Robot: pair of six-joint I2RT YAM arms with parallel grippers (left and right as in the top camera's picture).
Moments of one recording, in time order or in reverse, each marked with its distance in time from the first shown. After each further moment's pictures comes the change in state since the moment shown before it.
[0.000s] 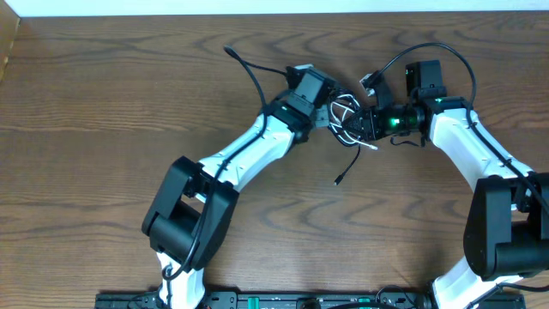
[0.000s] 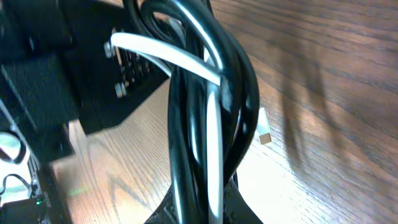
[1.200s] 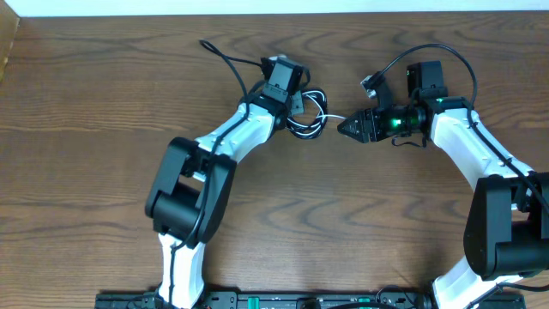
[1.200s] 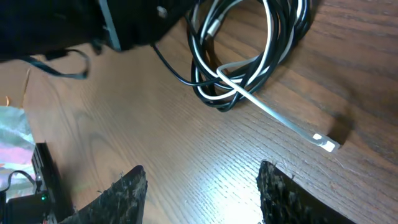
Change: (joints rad) left arm 0.125 0.110 0.000 0.123 -0.015 0.116; right arm -0.002 0.003 0.000 -0.015 -0.006 0.004
